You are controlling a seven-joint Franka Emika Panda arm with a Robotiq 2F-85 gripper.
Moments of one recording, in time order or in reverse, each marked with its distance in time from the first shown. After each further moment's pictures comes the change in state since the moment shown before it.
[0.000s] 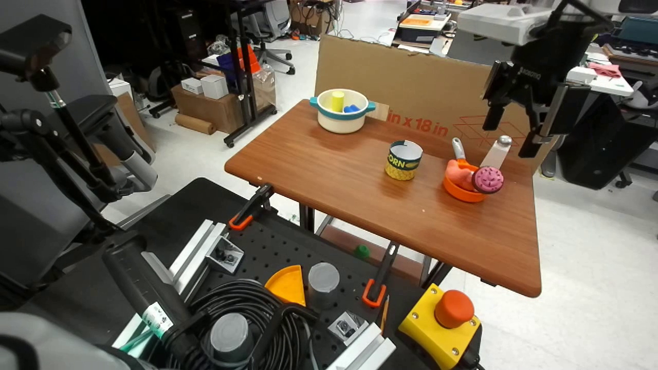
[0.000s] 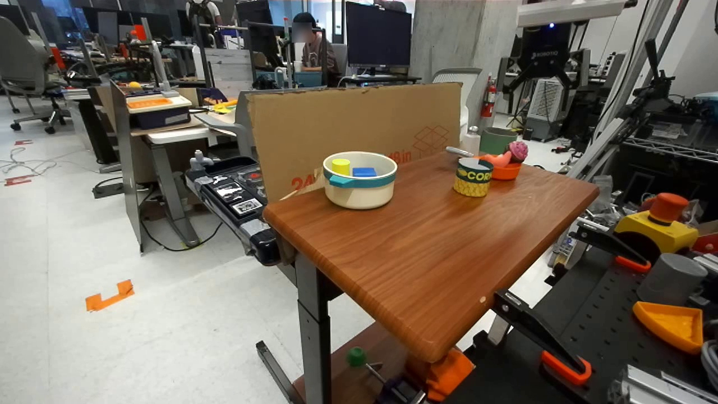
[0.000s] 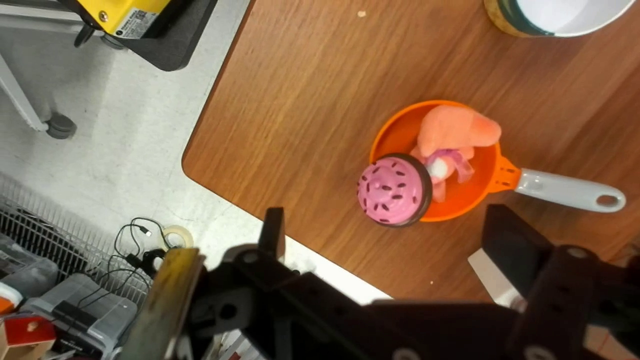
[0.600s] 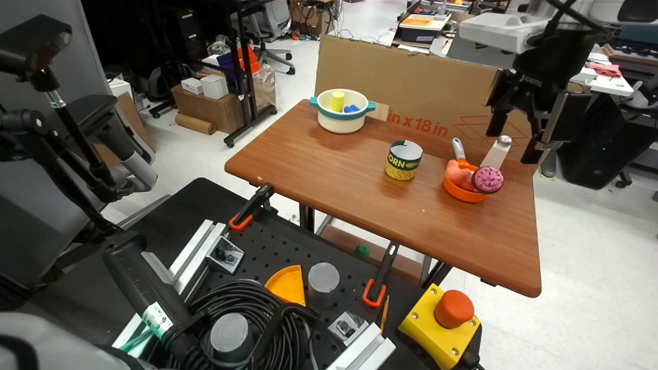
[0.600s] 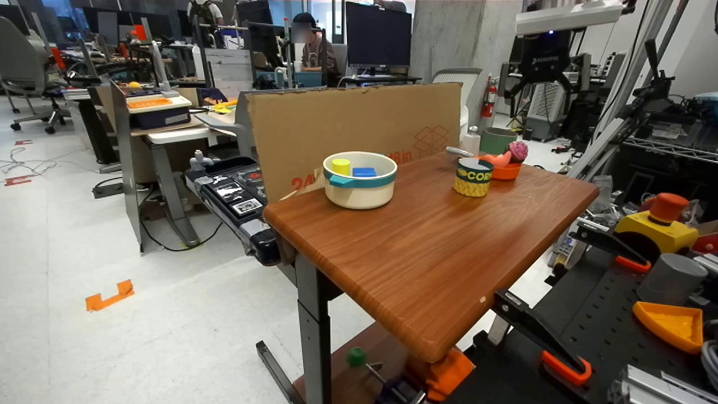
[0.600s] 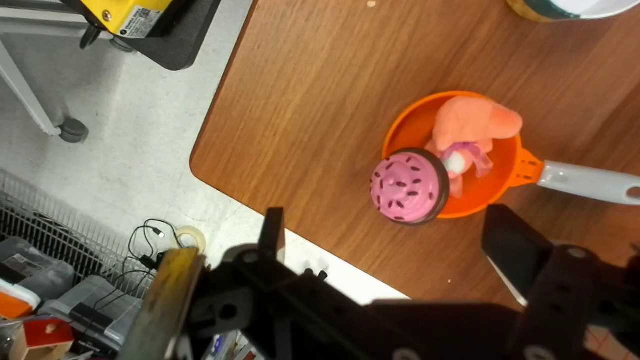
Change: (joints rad) arm -0.001 0.019 -0.008 0.006 -0.017 0.006 0.038
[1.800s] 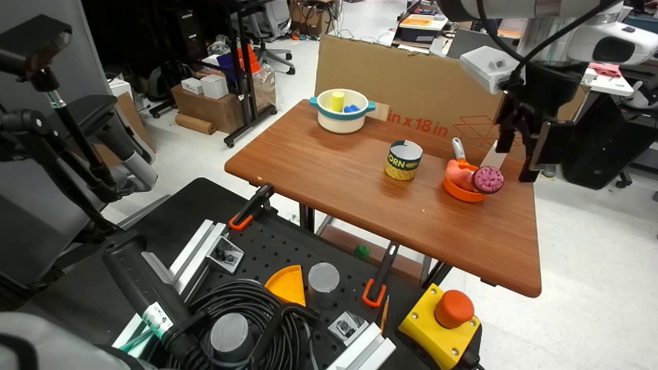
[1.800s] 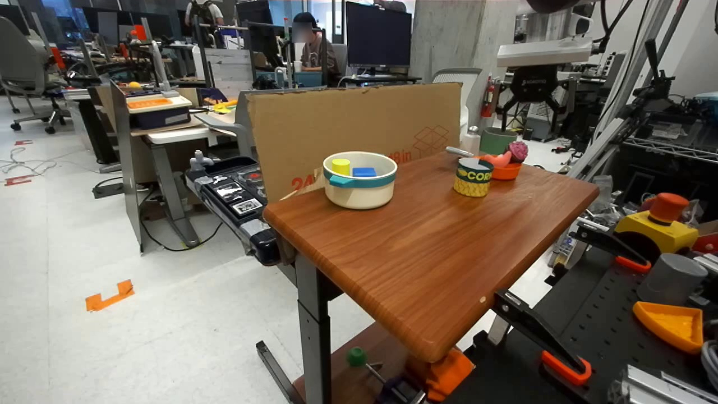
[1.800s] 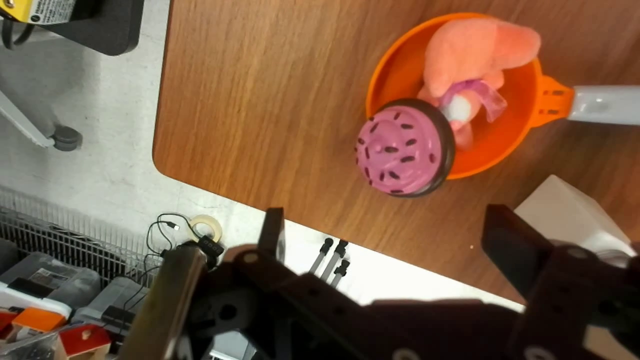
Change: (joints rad) arm 0.006 0.094 -0.024 0.002 -0.048 0.167 0.198
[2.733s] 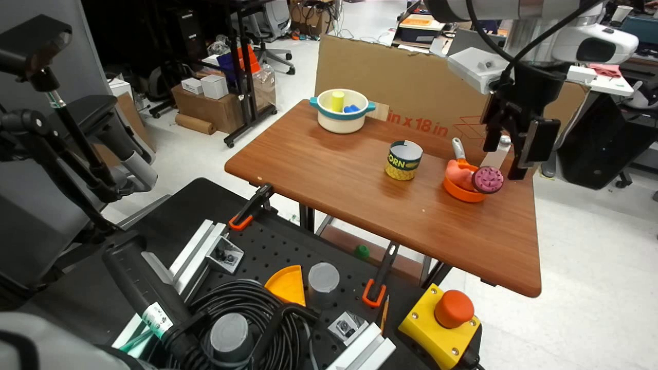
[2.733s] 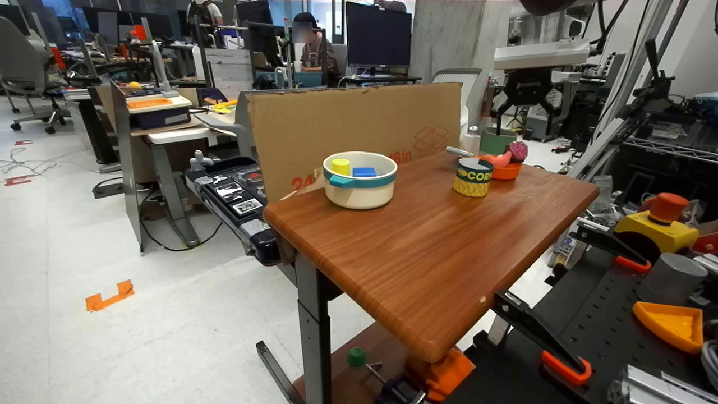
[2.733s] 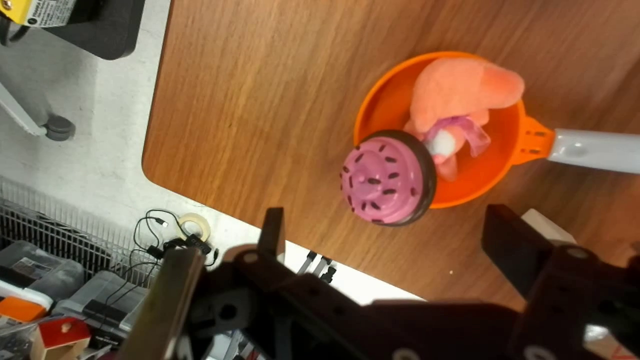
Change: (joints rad) arm 0.023 0.002 0.003 -0.007 0.002 -0.003 -0.039
